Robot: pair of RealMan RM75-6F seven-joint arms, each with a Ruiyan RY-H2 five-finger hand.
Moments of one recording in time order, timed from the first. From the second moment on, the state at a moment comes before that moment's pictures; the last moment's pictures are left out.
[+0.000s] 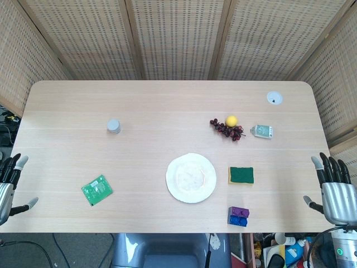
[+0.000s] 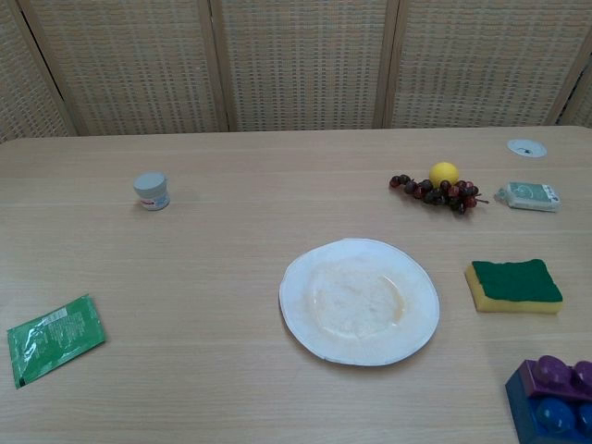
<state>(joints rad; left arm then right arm) -0.06 -1.06 -0.02 -1.70 1.51 1.51 0.12 0.07 -1.13 0.09 -1.66 -1.47 1.54 -0.26</state>
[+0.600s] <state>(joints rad) -0.06 -1.06 -0.02 -1.70 1.51 1.50 0.12 0.15 -1.15 0.05 -1.60 -1.54 1.38 -0.04</state>
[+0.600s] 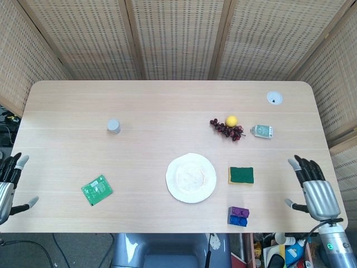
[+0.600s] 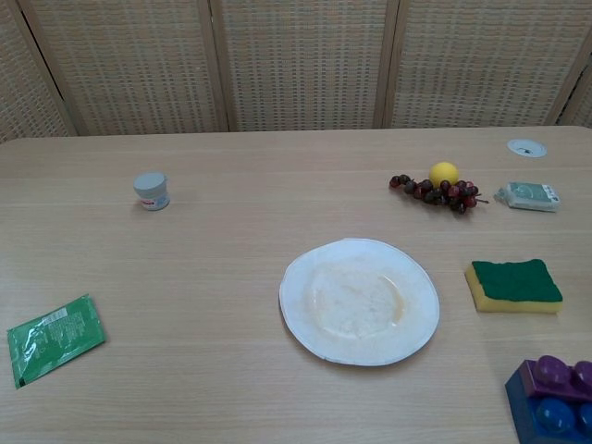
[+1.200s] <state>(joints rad) -0.10 -1.10 -0.05 -1.68 1.40 1.41 0.19 0.42 -1.37 0.08 -1.48 -1.41 0.97 -0.45</state>
